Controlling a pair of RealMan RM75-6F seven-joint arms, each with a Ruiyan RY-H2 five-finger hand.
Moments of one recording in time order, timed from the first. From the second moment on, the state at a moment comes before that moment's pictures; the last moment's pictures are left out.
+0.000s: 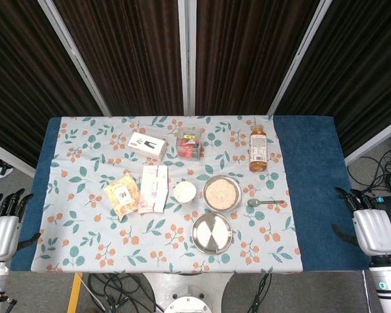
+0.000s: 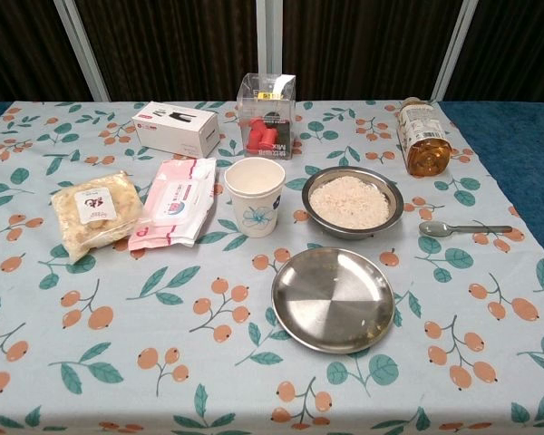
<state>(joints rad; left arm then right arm) -0.05 -1.20 -0.04 -1.60 1.42 1.51 0.18 0.12 -1.08 0.06 -1.62 -1.52 1.43 -0.02</state>
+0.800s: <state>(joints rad) -0.04 -1.19 -0.04 -1.57 1.43 1.51 0.13 0.33 -1.16 0.08 -1.60 -1.49 1.11 -0.05</state>
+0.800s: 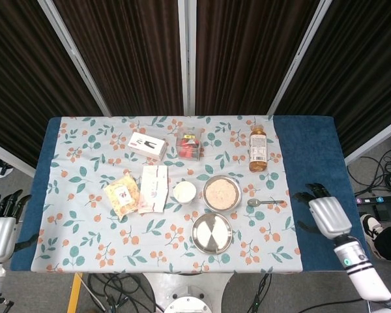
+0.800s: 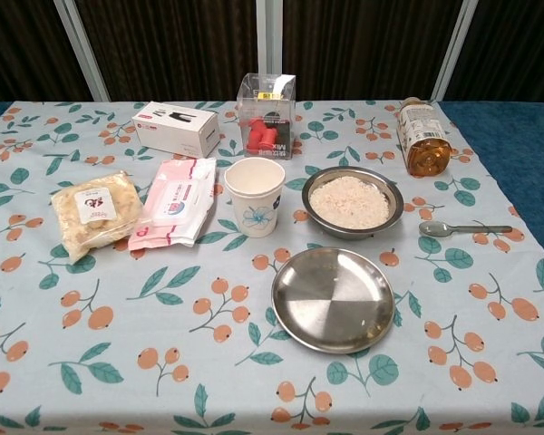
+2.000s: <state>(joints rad) -0.05 -1.21 -0.05 -1.54 1.41 1.46 0.10 0.57 -1.59 0.10 -1.08 -1.34 0.85 -0.12</state>
